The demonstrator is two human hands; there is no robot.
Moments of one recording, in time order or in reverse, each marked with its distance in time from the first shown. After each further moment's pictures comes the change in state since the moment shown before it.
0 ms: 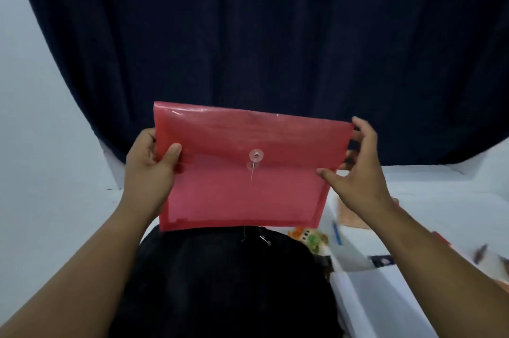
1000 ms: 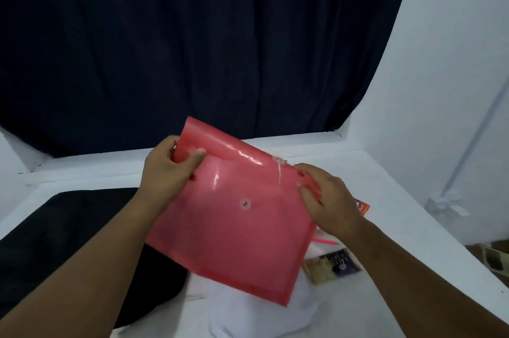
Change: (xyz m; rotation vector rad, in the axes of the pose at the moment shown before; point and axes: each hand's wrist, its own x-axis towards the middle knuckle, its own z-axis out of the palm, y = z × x) left_hand -0.197 0.073 0.230 0.177 -0.250 -0.029; right_hand -0.136 0.101 -0.271 -0.307 -0.149 -0.039
